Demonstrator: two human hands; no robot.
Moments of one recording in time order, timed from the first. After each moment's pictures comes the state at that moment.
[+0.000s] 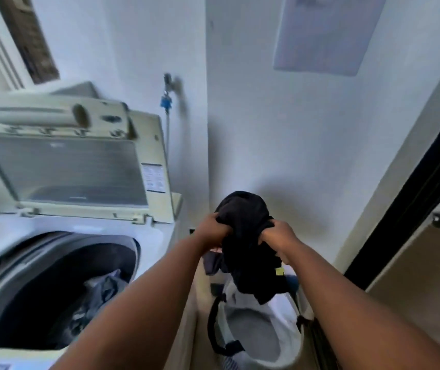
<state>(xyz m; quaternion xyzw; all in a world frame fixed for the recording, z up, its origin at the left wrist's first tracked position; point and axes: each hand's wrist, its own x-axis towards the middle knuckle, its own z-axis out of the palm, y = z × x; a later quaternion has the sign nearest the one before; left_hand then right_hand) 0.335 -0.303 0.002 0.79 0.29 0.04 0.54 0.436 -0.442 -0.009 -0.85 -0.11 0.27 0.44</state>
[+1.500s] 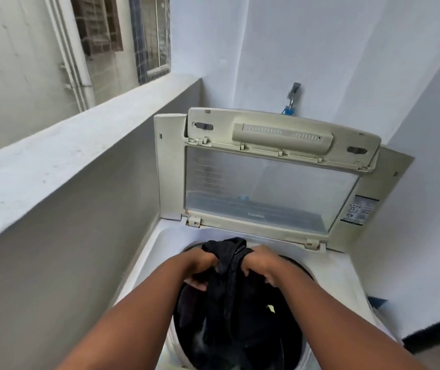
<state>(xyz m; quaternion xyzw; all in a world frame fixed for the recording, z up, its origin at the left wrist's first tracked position) 0.053 0.115 -0.048 0.68 0.41 -0.18 0.58 0.152 -0.021 -0.014 -0.87 -0.17 0.37 0.28</state>
